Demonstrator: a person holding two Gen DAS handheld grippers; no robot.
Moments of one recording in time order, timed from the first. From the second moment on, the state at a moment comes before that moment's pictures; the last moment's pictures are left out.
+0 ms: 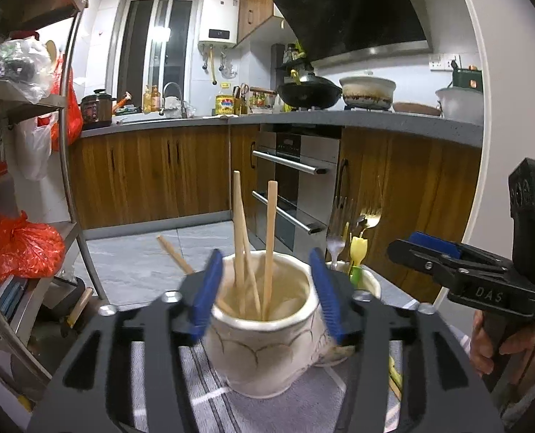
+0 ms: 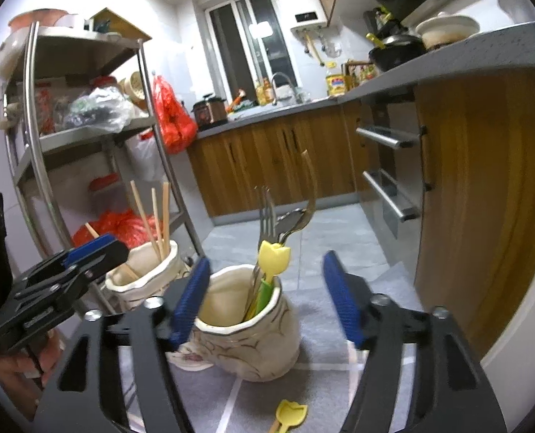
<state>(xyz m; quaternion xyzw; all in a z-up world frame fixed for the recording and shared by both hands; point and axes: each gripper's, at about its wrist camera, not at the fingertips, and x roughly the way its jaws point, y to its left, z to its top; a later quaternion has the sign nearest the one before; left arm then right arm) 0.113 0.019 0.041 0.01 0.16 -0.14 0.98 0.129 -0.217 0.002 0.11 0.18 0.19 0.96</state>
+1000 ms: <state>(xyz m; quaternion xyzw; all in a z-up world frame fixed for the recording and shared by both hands) 0.047 0.034 0.044 0.00 0.17 -0.12 0.98 0.067 -0.246 0.001 0.07 0.19 0.12 0.97</state>
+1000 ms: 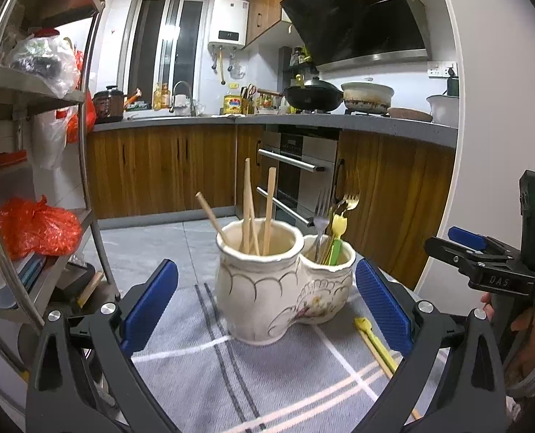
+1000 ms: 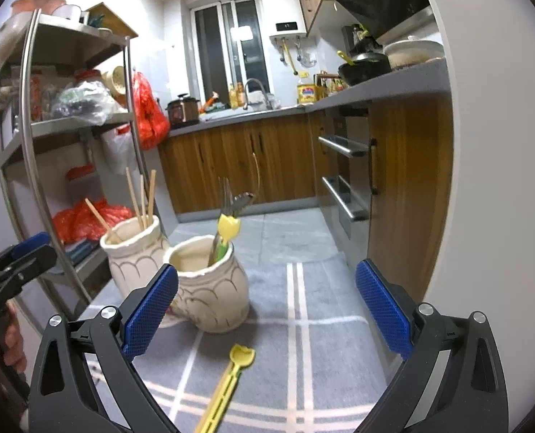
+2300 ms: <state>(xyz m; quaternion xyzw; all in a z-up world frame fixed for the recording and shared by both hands) 0.054 0.027 -0.032 0.04 0.31 -0.11 0.94 0.072 -0.215 -0.072 -0.01 0.36 0.11 0.93</state>
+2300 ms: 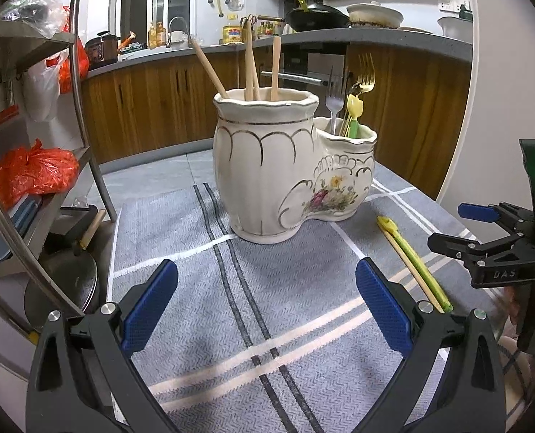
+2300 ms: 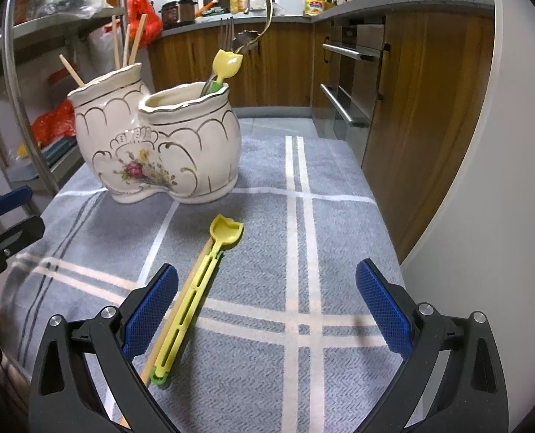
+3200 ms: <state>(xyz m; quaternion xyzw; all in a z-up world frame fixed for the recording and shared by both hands) 0.055 0.020 -0.039 0.03 0.32 -0.13 0.94 0.085 -0.200 -0.083 0.04 0.43 0.16 0.89</state>
